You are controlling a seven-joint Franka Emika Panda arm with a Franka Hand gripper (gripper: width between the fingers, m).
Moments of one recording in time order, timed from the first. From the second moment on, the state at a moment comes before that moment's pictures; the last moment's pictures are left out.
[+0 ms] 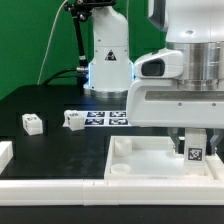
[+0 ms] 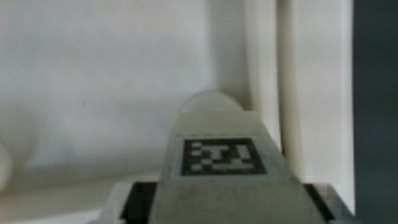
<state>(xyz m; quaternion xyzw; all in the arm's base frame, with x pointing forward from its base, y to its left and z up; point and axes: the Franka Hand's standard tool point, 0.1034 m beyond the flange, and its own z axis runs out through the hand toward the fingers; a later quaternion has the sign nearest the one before) 0.636 0.113 0.059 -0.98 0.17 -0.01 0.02</state>
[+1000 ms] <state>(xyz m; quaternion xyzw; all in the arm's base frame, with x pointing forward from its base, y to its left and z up) 0.637 0.121 0.058 -0.74 0.68 0.00 0.04</state>
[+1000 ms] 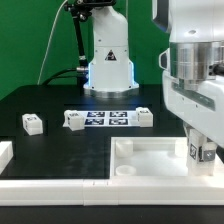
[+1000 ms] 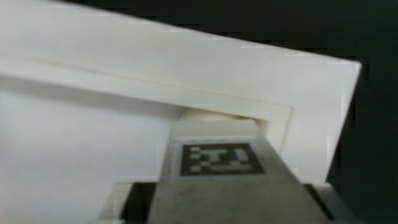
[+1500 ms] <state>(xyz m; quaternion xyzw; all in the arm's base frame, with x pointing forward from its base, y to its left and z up) 0.637 0.120 0.058 -0.58 0.82 0.02 0.05</state>
